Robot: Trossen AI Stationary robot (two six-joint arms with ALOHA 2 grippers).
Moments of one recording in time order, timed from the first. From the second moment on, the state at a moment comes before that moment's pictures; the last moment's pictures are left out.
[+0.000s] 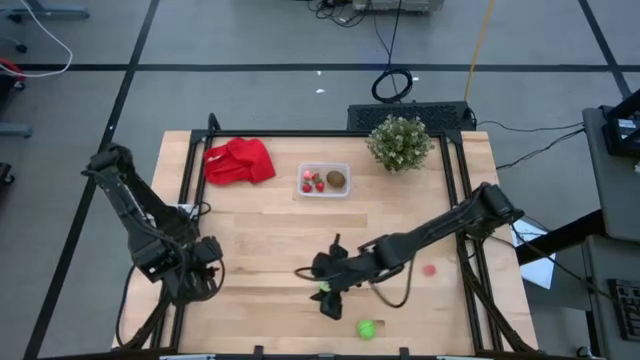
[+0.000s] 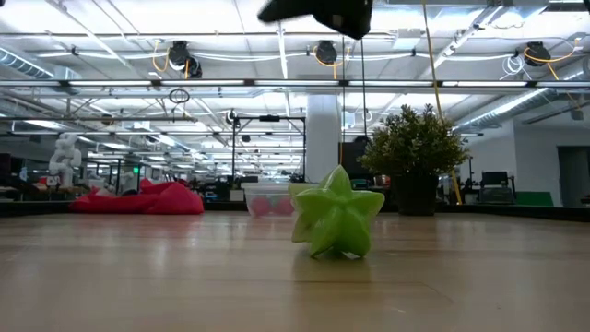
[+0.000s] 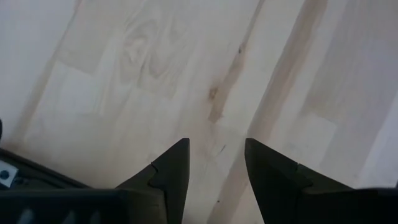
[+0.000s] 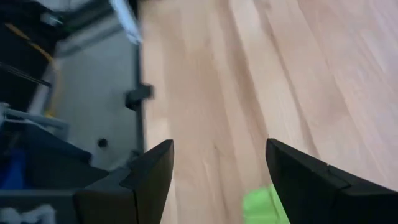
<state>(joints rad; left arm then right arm) -0.97 1.19 0.95 -1.22 -0.30 -1.38 0.41 1.90 1.58 -0.49 0.08 0.69</state>
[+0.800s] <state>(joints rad) -1.06 1.19 0.95 -1.16 -0.32 -1.38 0.38 2.05 1.81 -0.95 0.05 0.90</state>
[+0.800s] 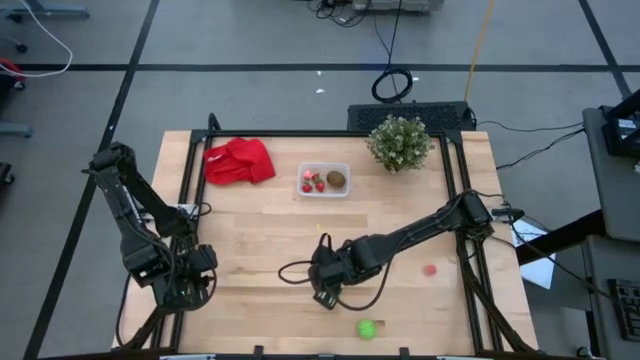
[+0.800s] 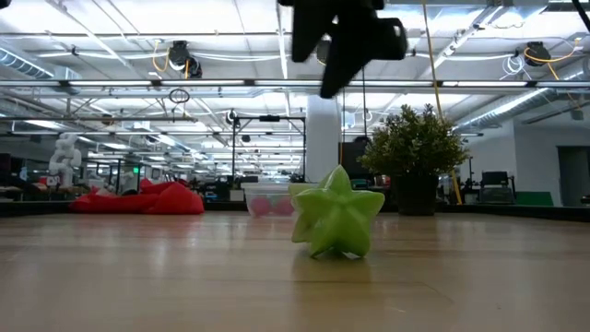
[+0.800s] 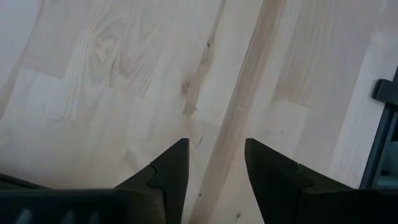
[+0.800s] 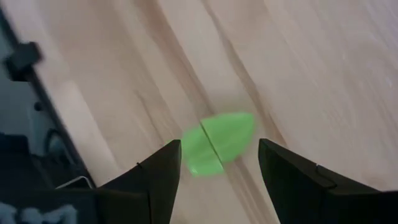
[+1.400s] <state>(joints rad) -1.06 1.19 0.95 -1.16 -0.32 -1.29 0.33 2.05 1.77 -0.89 -0.11 1.11</state>
